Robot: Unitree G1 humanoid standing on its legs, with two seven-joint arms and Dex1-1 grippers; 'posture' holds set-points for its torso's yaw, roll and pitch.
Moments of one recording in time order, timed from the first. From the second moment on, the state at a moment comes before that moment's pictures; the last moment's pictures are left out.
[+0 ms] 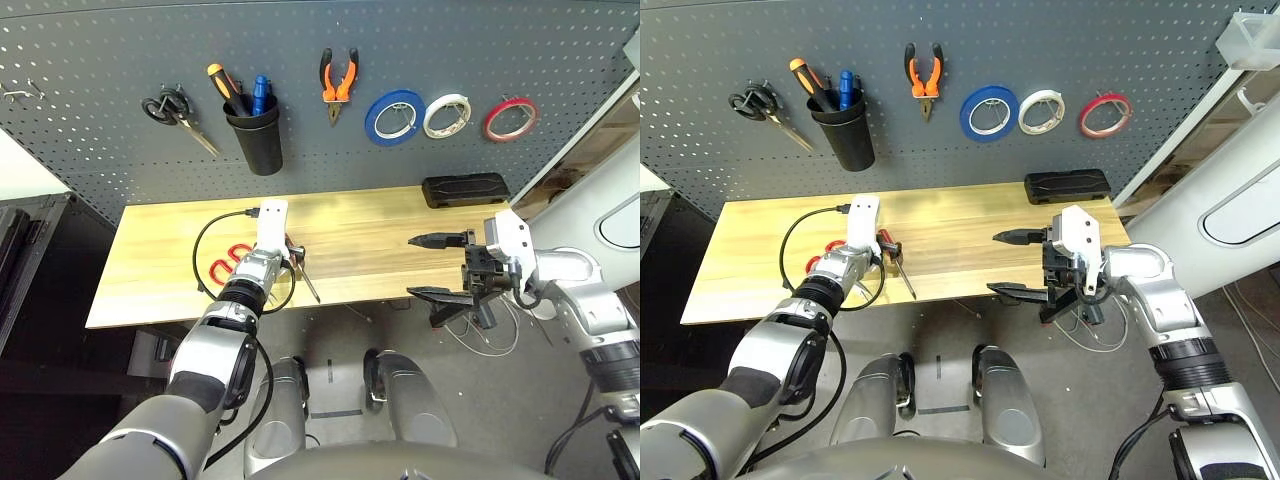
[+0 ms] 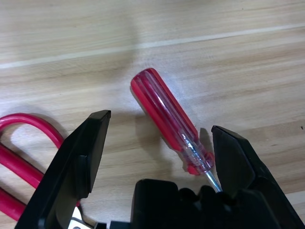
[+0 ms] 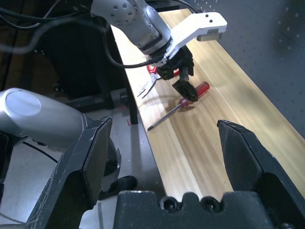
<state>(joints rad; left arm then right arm) -0.72 0.12 -0.03 1.04 0.00 0.40 -0.05 -0.19 -0.60 0.07 0.03 0.36 0.04 1.27</state>
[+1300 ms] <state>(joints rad) -0.29 0.25 -0.04 -0.34 -0.09 1.05 -0.22 -0.27 -0.63 -0.01 0.13 0.45 0.06 1.29</state>
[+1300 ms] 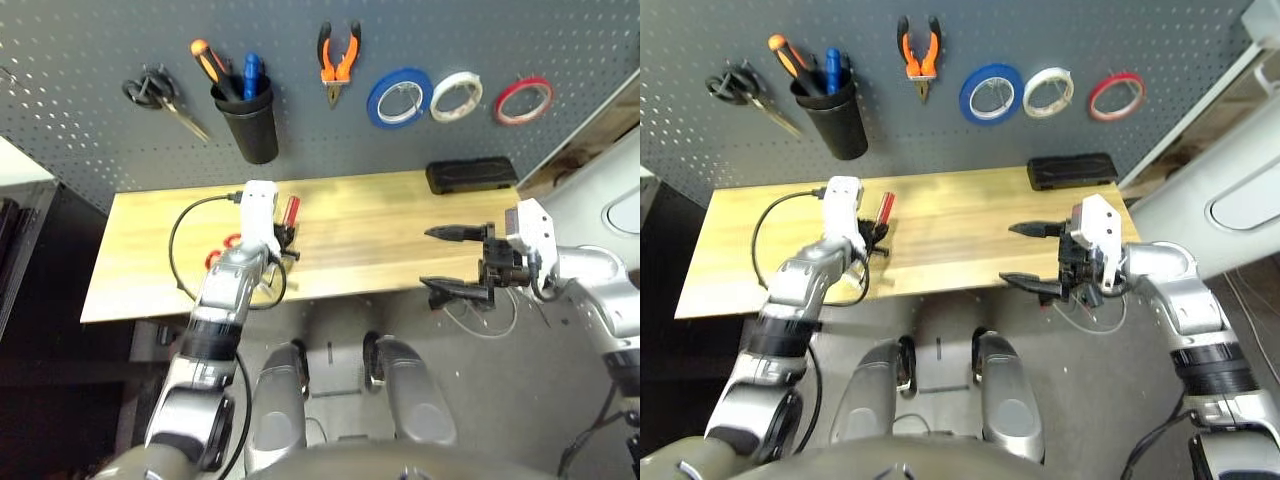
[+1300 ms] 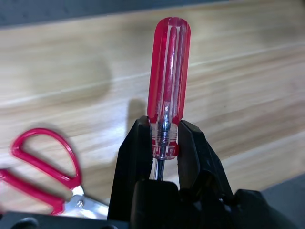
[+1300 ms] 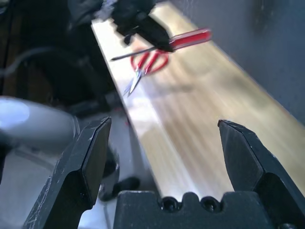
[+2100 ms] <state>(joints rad) -0.55 0.31 0.20 -0.67 -0.40 1.01 -0.33 -0.41 -0.62 -0.19 0.19 0.66 0.20 1.29</state>
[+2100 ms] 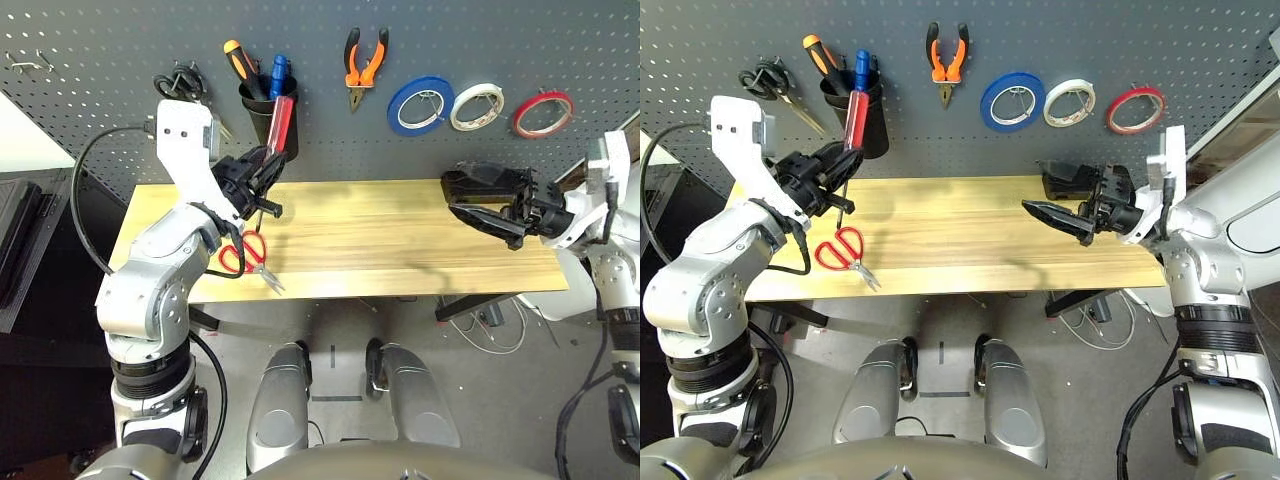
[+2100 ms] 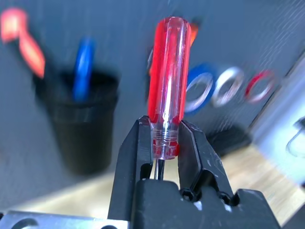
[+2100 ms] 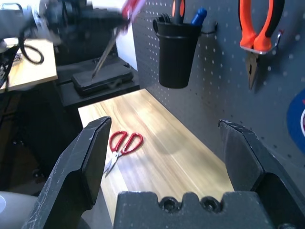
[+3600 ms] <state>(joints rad) -0.99 0.18 0.16 0.65 -0.11 -0.24 -0.19 -0.49 -0.61 -0.23 0.15 0.67 0.19 1.24</state>
